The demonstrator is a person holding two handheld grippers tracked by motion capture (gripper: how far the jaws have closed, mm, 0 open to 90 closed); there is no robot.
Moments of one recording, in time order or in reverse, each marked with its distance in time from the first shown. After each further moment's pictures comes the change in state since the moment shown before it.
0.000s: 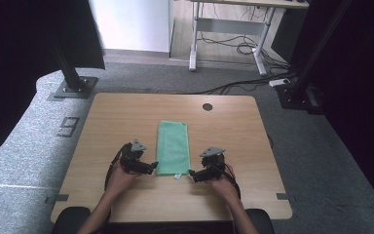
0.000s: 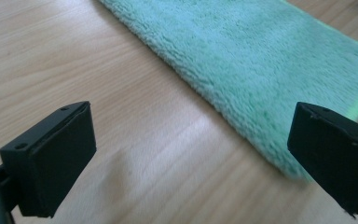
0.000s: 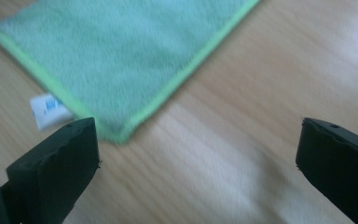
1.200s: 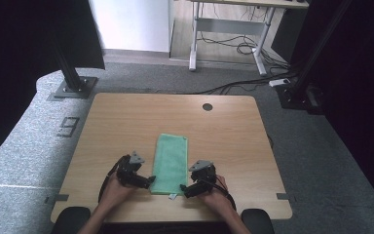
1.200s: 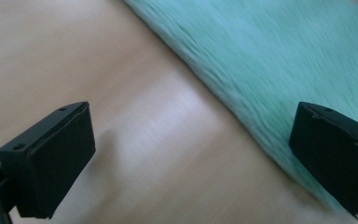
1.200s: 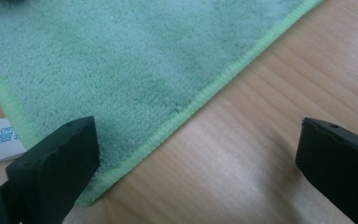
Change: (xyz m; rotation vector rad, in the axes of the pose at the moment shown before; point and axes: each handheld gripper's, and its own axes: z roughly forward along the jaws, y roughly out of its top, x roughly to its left) left arm -0.015 -0.022 -0.022 0.057 -0.022 -0.001; right arm 0.051 -0.016 -0.003 0.068 0.044 -0.071
